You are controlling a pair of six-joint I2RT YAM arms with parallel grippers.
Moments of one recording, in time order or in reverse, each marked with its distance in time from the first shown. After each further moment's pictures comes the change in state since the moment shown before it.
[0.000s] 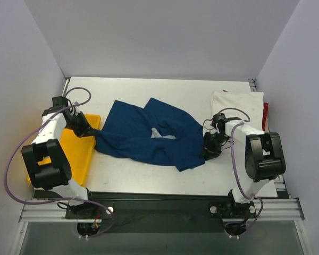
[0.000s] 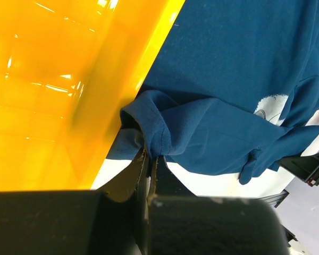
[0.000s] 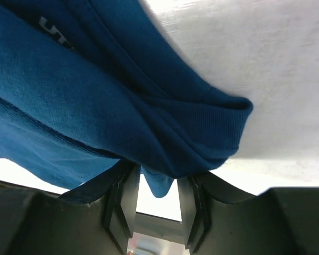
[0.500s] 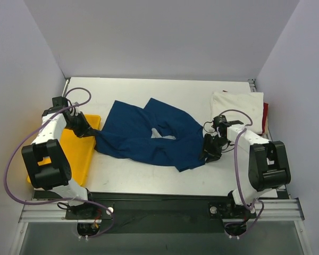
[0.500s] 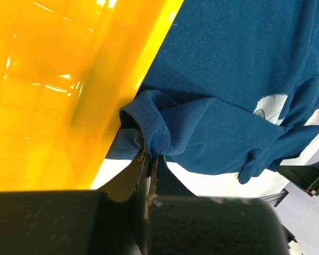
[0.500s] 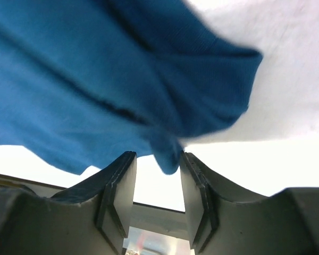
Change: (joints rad) left arm 0.000 0.003 0.003 0.000 0.004 0.001; right arm 0.021 -0.100 -0.060 -0.010 -0.005 0.058
